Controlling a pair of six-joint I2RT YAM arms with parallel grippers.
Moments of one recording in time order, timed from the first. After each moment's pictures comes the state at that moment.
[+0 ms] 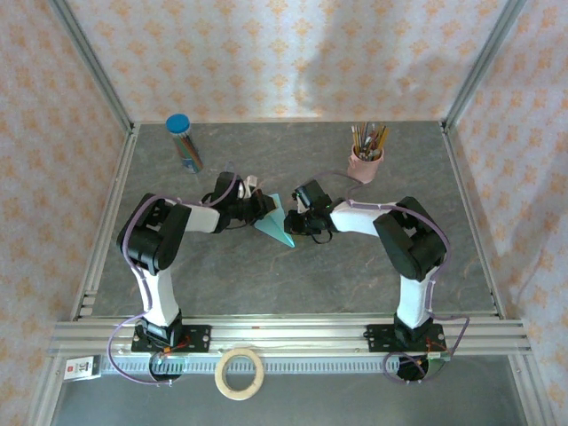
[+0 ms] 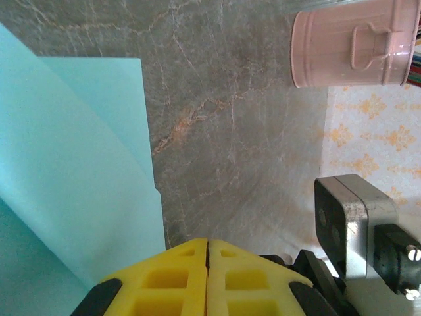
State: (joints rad) left arm -0.31 1.90 0.87 0.39 0.65 -0.98; right arm 0.65 1.90 1.07 -0.17 -0.28 0.58
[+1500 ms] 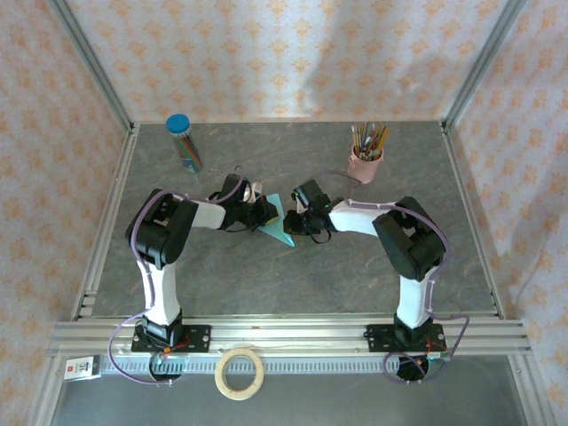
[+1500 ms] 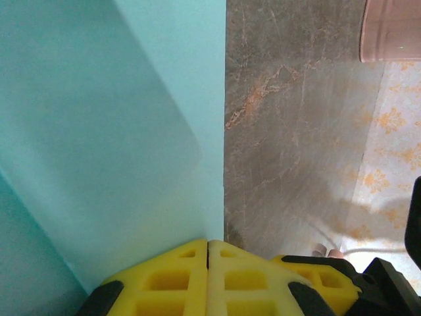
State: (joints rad) left arm -0.33 1.98 0.95 0.21 0.65 -0.91; right arm 0.65 1.90 1.08 -0.19 -0.26 0.58
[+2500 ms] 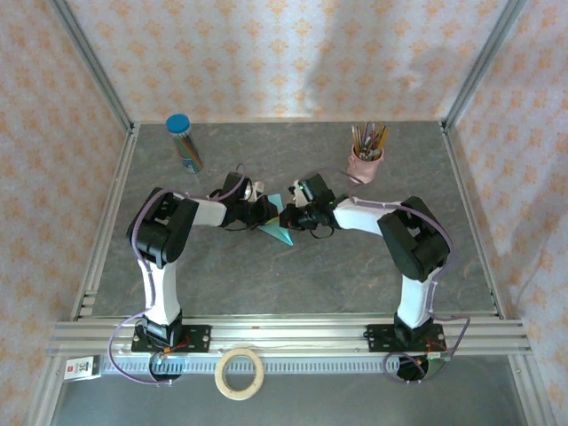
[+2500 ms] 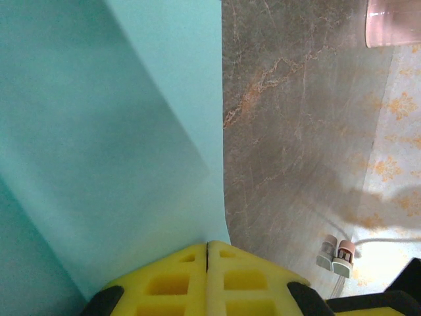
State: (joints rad) left arm -0.33 1.99 0.98 0.15 0.65 -0.84; right arm 0.62 1.89 1.09 -0.11 -0.47 0.60
